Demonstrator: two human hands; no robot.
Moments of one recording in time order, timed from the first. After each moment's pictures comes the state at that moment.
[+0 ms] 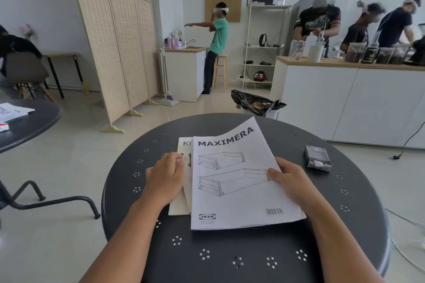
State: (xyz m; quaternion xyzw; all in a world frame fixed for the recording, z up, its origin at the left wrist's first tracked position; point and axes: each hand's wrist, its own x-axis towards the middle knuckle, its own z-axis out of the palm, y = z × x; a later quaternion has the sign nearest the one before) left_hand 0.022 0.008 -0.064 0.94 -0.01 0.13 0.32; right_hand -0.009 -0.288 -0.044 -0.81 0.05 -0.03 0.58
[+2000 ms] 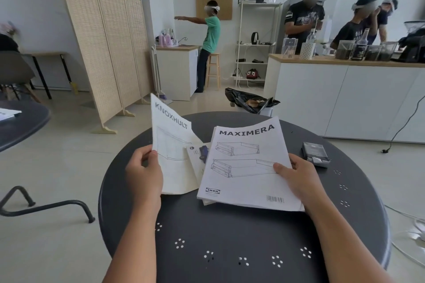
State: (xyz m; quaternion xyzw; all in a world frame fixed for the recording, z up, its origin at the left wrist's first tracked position) left_hand 0.009 0.010 -0.046 0.66 0.16 0.30 0.67; right_hand -0.001 -0.296 -0.054 -0.79 0.13 -0.13 0.58
